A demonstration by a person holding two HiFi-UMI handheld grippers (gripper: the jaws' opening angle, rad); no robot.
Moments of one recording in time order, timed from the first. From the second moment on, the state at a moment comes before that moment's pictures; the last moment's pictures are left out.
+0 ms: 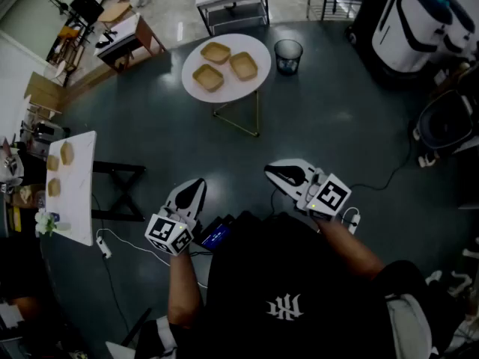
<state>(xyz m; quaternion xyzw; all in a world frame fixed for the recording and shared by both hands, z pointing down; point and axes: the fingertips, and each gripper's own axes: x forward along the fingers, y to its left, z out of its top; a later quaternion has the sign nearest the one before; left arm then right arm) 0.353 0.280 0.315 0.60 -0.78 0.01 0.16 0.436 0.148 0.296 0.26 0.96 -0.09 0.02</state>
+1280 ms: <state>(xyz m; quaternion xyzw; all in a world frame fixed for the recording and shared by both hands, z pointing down) 0.379 0.323 0.339 0.57 -0.79 0.02 0.22 0.435 0.177 0.328 0.31 0.94 -0.16 0.00</state>
